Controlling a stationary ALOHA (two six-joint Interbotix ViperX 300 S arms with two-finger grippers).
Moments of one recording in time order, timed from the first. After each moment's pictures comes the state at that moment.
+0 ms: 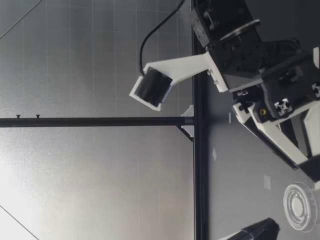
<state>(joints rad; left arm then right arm) -0.05 -0.11 1.07 -0.06 -0.28 0.08 -0.01 0.46 0.65 0.02 -0.66 0.19</state>
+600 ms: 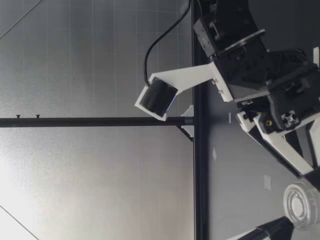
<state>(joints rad) -0.05 -0.04 1.07 -0.06 -0.32 0.08 -0.01 0.49 0.61 0.02 -0.66 0.19</state>
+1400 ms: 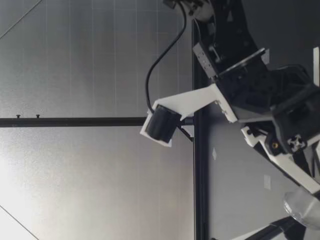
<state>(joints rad) -0.05 0.03 1.07 -0.07 -0.38 0.07 -0.01 0.52 0.53 0.01 -0.51 0.20</state>
